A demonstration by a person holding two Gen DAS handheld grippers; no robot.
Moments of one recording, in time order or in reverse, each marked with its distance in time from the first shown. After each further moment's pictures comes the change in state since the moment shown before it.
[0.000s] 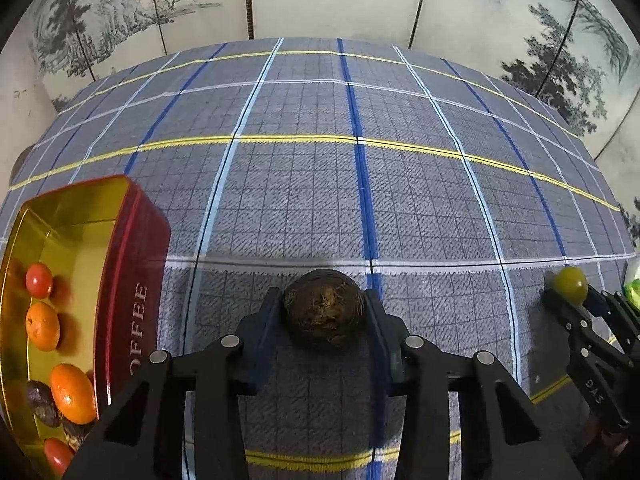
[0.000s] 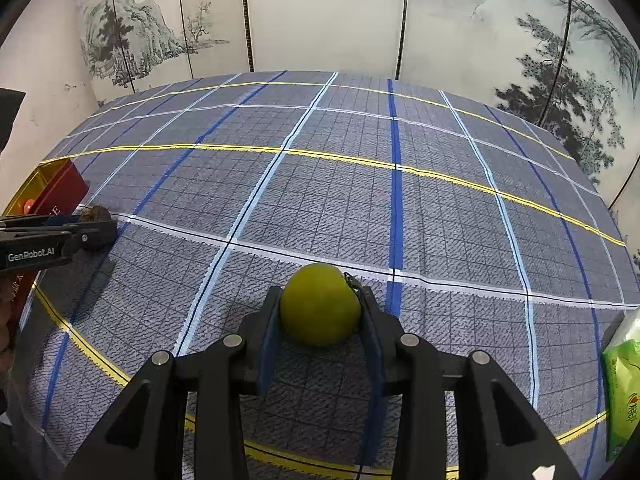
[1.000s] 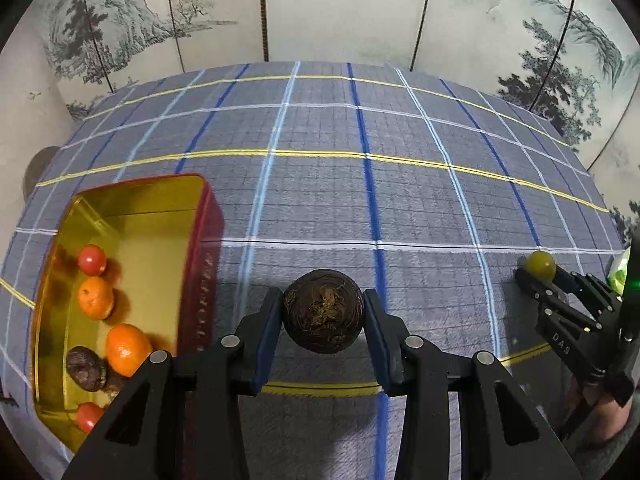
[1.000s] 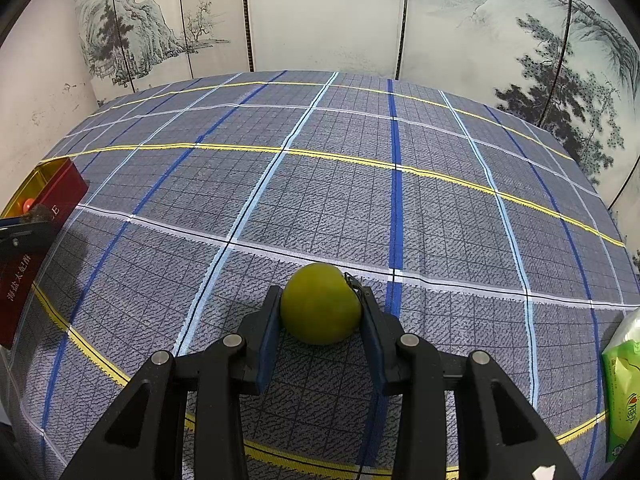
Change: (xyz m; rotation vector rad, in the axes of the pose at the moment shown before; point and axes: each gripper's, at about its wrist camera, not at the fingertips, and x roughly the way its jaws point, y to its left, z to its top) left arm -0.064 0.011 -0.020 -0.005 -0.055 0.034; right arm 0.000 0.000 0.000 -0.001 0.000 0.000
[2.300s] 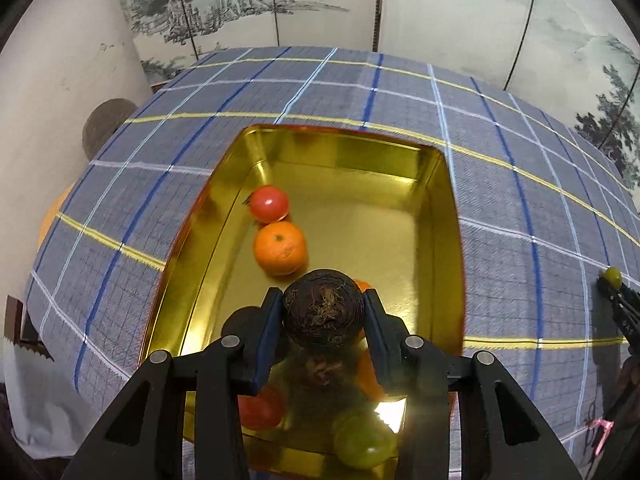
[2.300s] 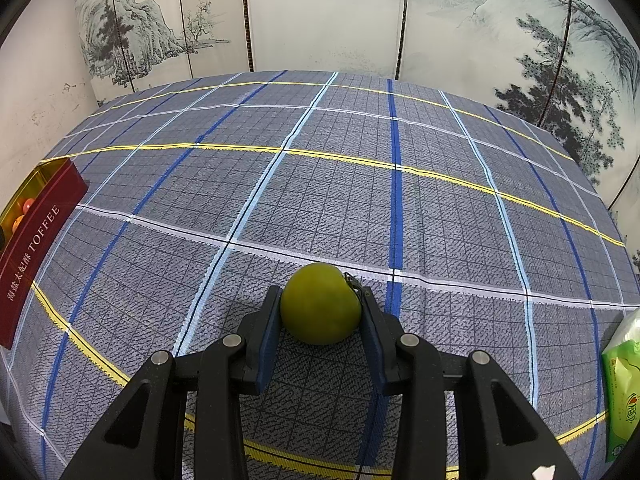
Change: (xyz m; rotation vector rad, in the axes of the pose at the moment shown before) left arm -0.028 0.143 -0.042 -0.185 0.027 0.169; right arm 0.000 0.000 0.000 0.000 0.000 -0.002
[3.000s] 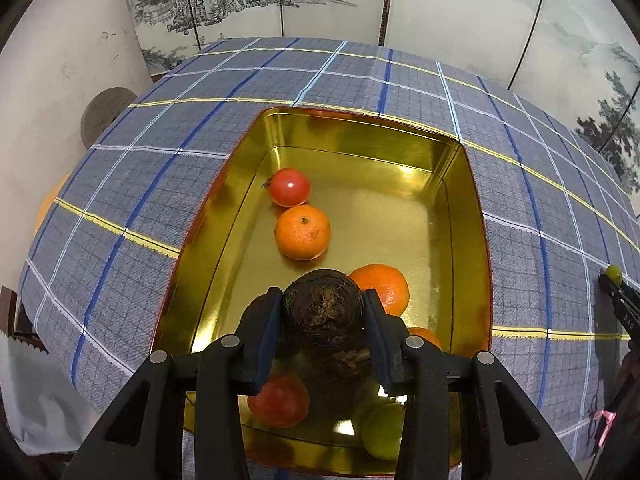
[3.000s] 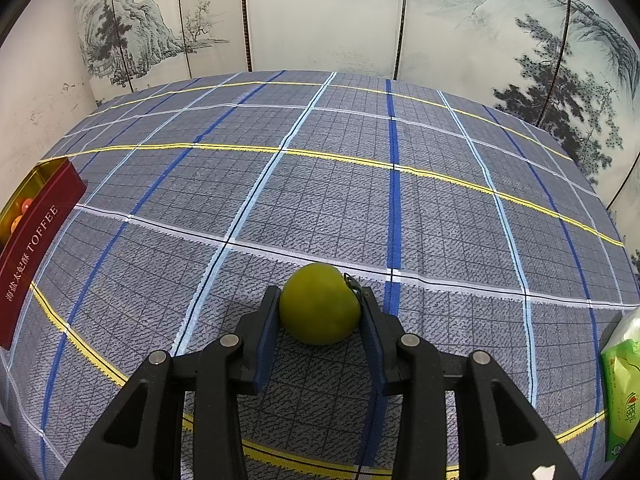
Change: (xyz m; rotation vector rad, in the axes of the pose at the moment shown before) left arm 0.002 0.017 -0.007 -0.018 0.014 -0.022; right arm 0.001 -0.001 0.000 0.001 0.000 -0.002
